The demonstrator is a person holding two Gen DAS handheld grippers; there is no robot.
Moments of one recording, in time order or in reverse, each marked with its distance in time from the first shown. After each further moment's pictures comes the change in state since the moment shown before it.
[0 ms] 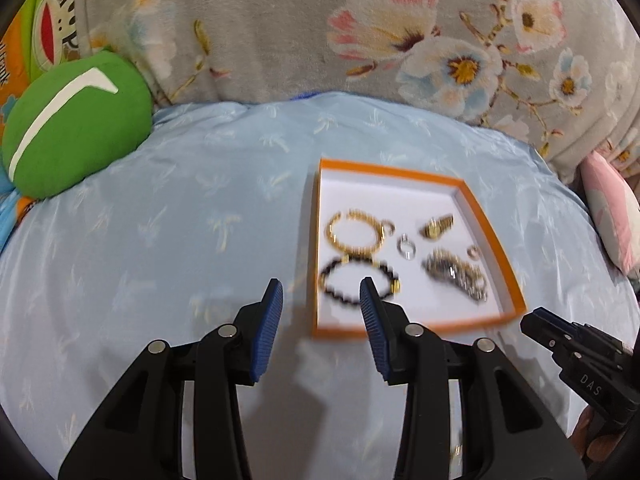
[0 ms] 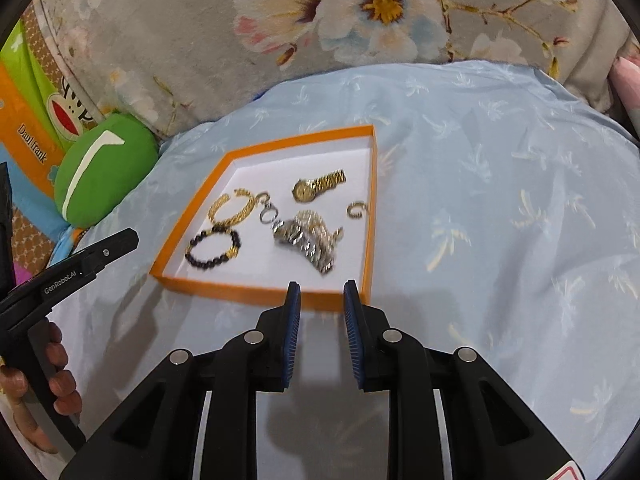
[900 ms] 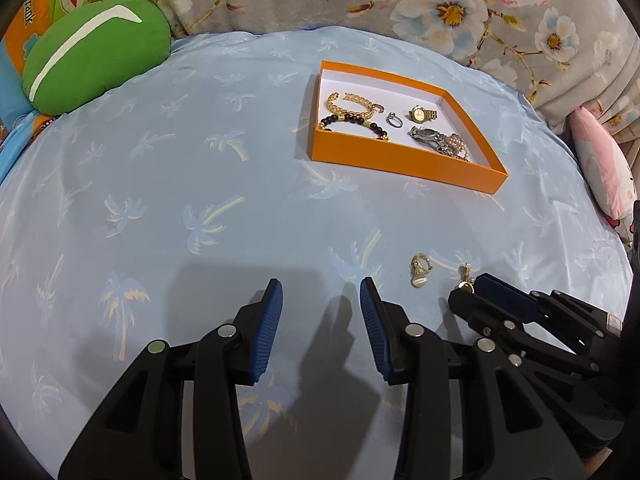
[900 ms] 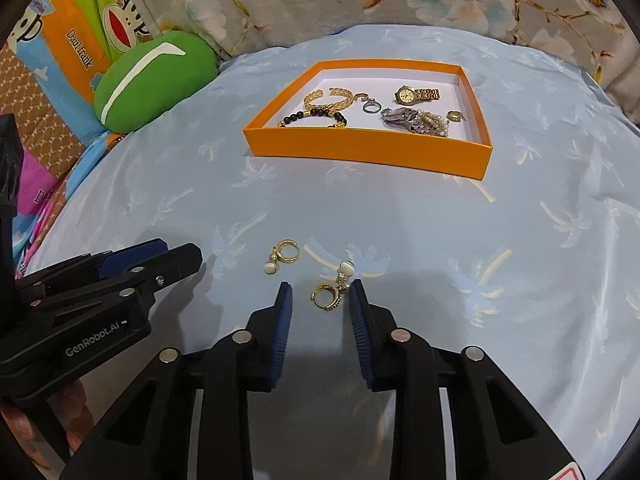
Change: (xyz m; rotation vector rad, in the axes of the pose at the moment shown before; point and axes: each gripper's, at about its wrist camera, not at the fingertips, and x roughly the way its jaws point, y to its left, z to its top) left arm -0.037 -0.001 -0.101 -0.029 0.136 -0.015; right arm -0.002 0.078 -0.076 -0.189 0.095 0.011
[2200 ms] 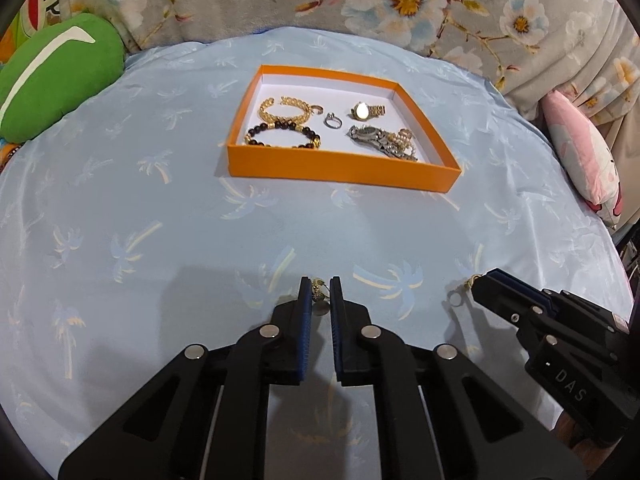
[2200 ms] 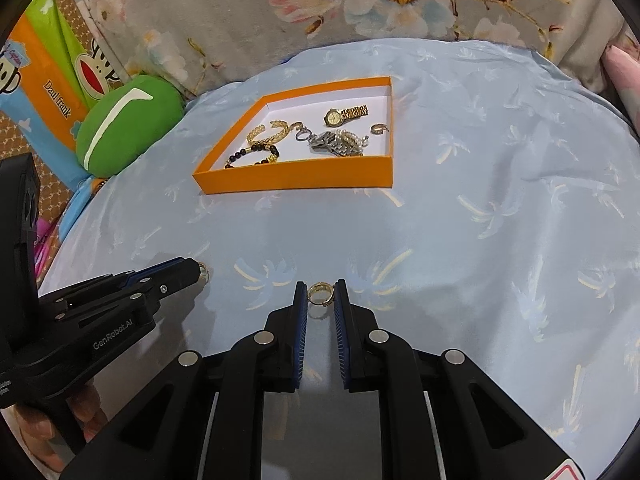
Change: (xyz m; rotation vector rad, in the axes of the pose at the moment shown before) left arm 0.009 -0.047 0.012 0.069 -0.005 -0.073; right arm -0.037 -0.058 -0.003 0.146 -0.077 0.005
